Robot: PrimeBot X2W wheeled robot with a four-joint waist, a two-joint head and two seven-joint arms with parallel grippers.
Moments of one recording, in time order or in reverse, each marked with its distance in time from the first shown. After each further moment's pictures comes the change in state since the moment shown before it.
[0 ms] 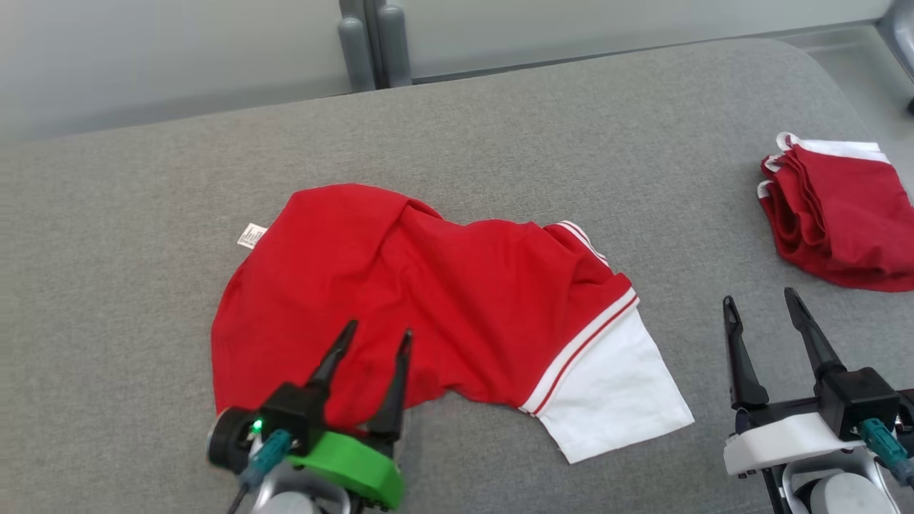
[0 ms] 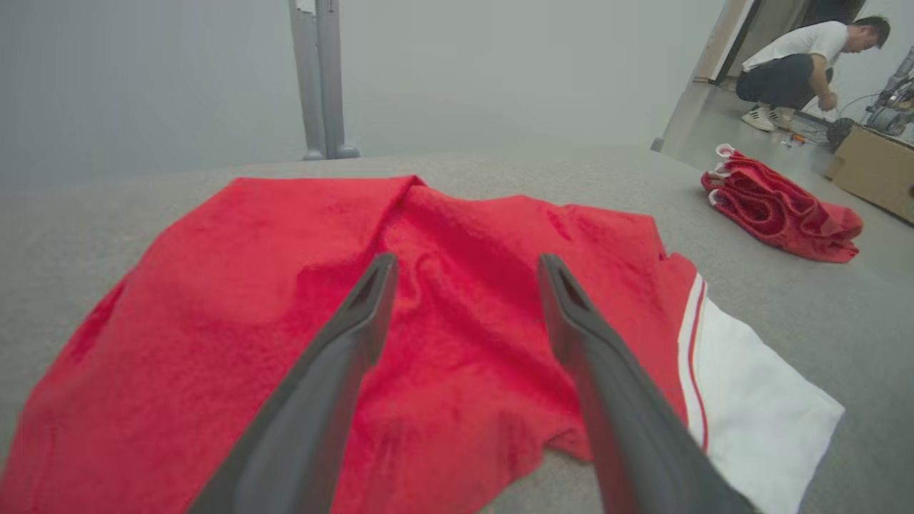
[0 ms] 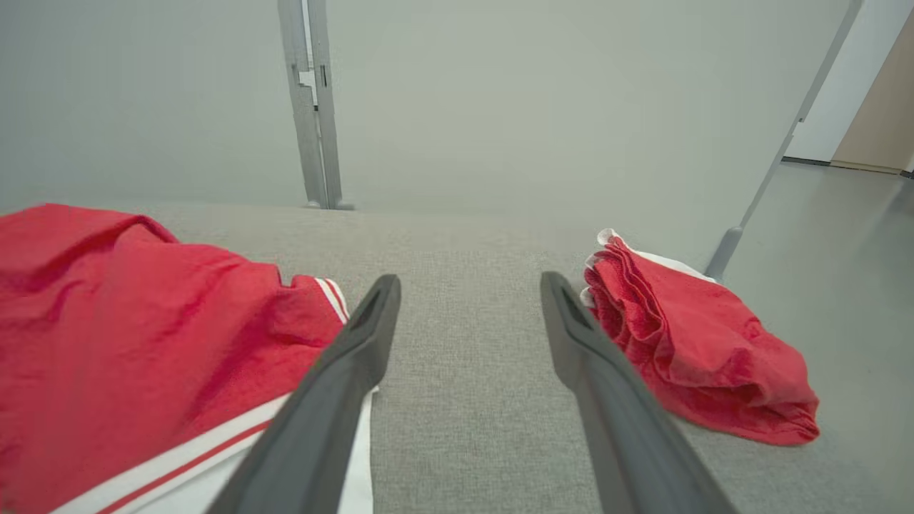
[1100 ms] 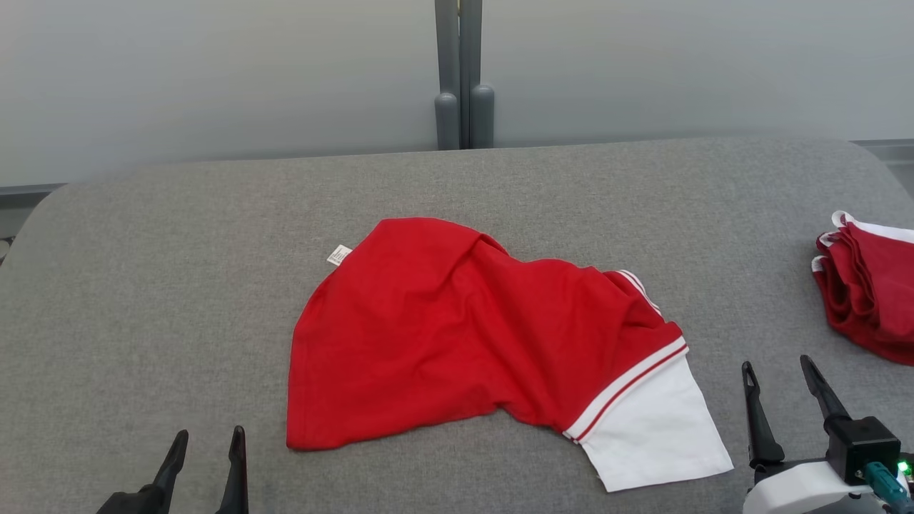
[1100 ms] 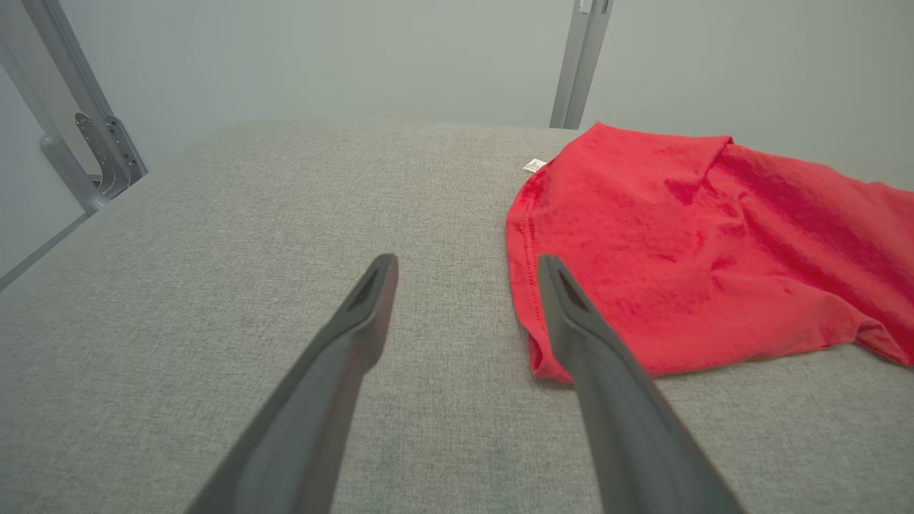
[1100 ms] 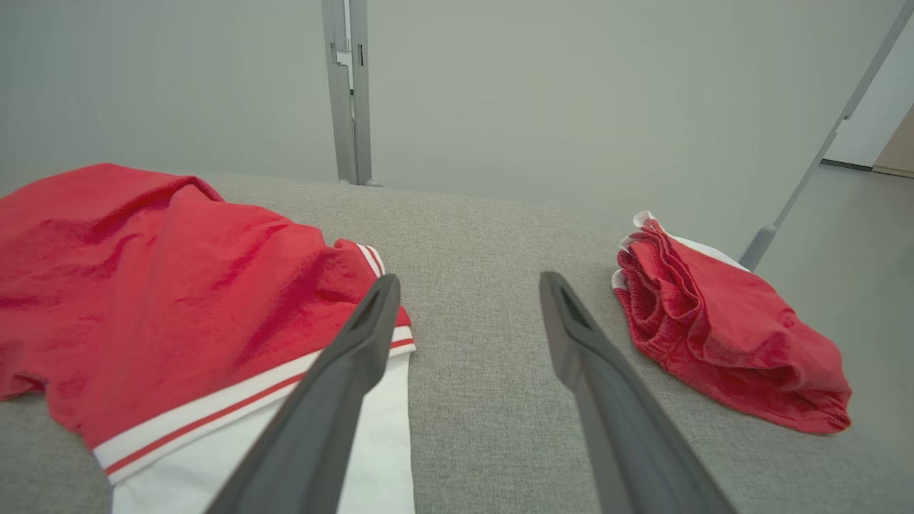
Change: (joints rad) left arm 0.372 0.040 0.513 0.014 0.113 -0.163 0.000; right arm 0.097 -0.011 -0.055 0.076 -0.021 0.000 0.000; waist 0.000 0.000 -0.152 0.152
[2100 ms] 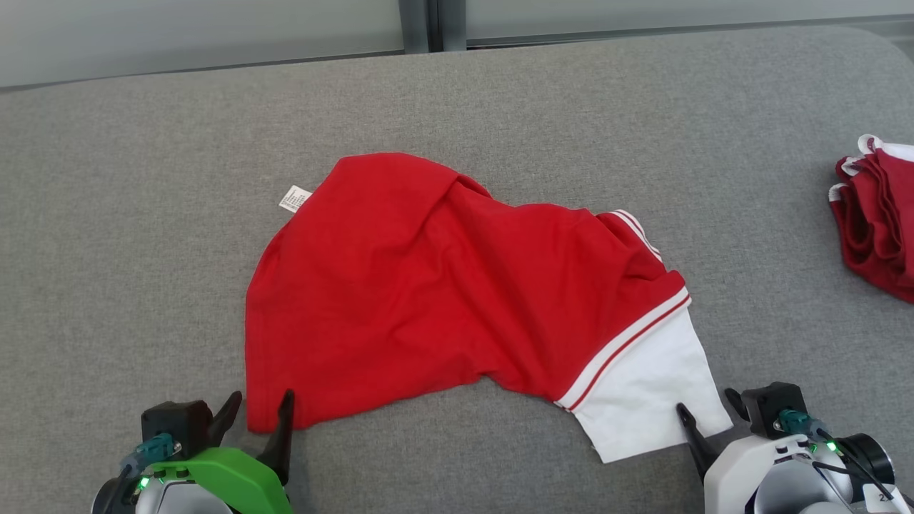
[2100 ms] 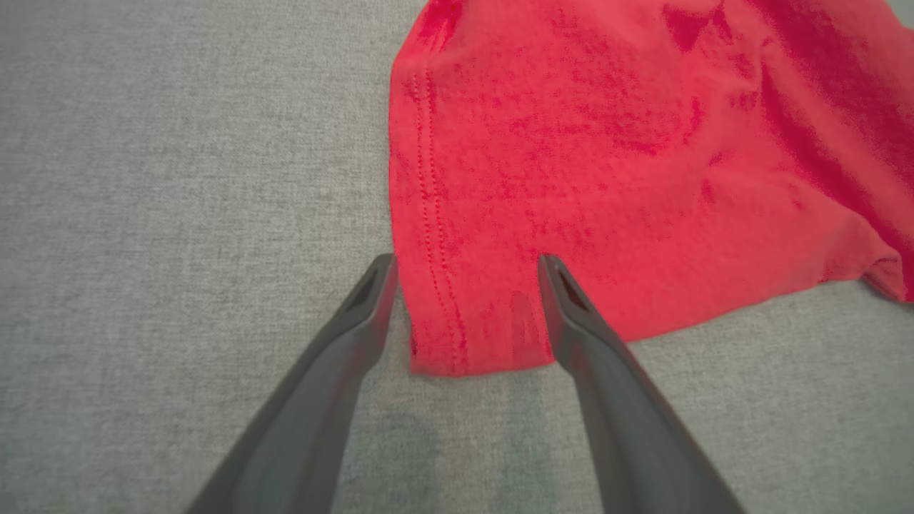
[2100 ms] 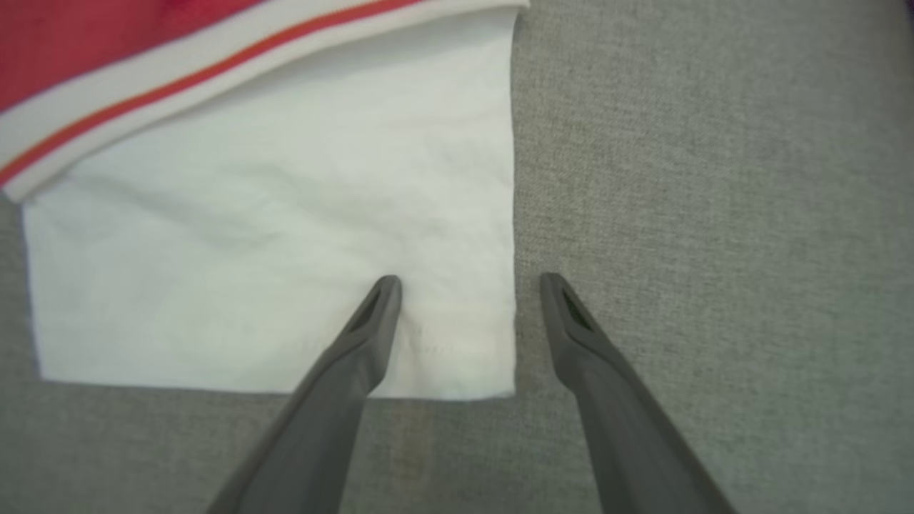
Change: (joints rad) left arm -0.114 -0.006 -0.064 -0.135 -0.064 0.033 0.416; right arm -0.042 -0.118 0.233 0.028 0.115 0.000 0.464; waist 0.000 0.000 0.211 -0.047
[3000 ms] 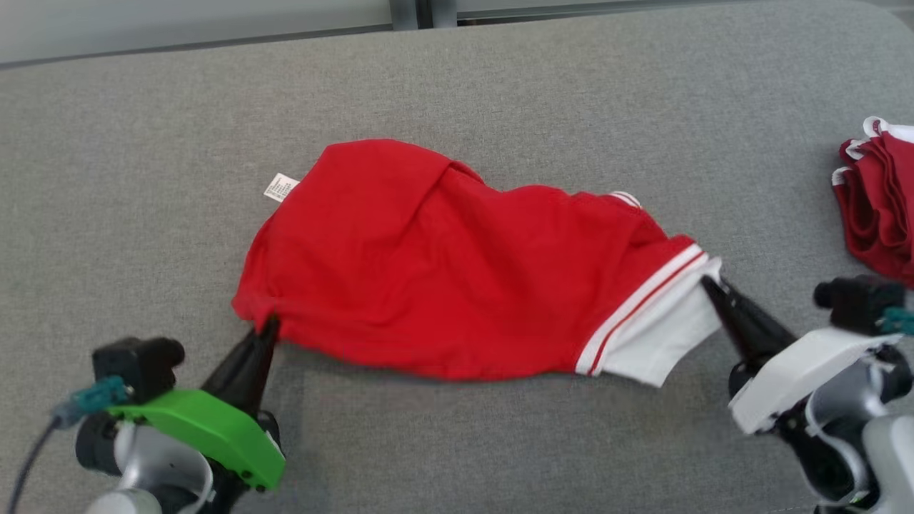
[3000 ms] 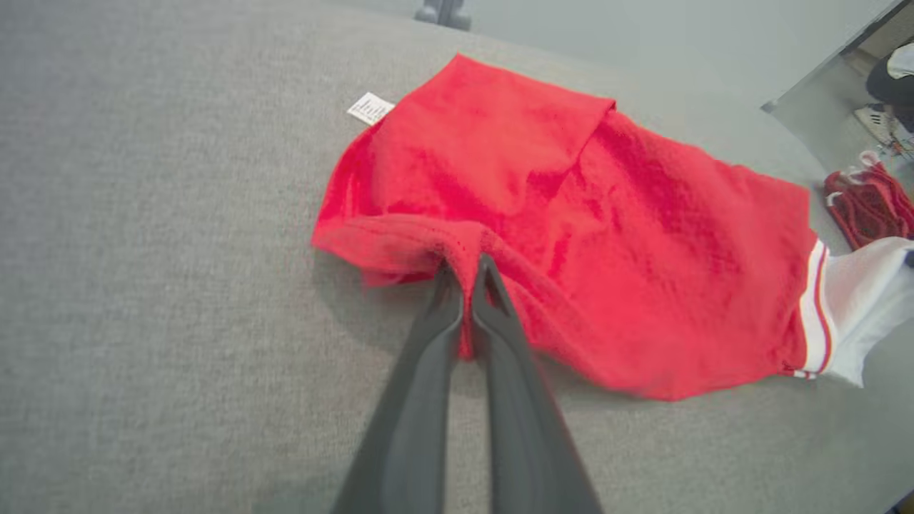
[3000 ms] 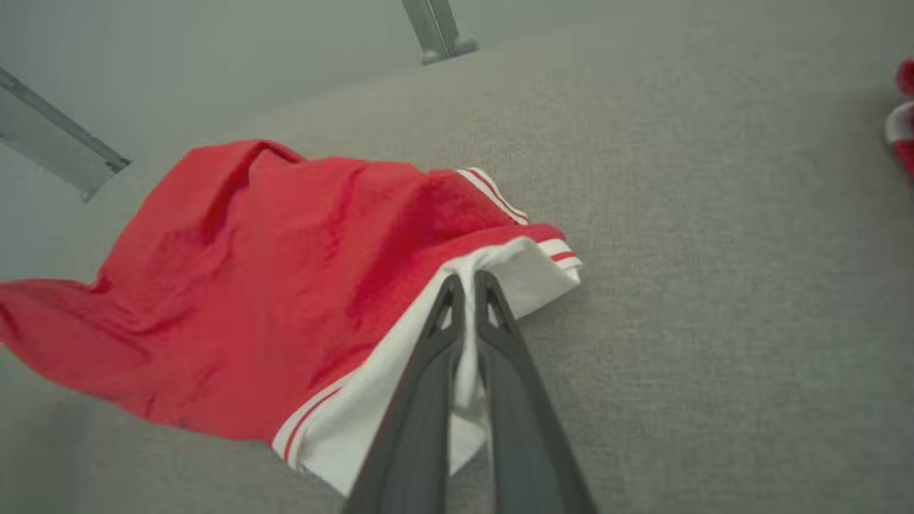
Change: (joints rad) left arm -0.035 0.016 0.029 -0.212 -0.135 -0.035 0.119; right arm -0.116 -0.040 -0.021 -0.238 0.444 -0.001 0.077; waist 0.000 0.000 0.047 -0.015
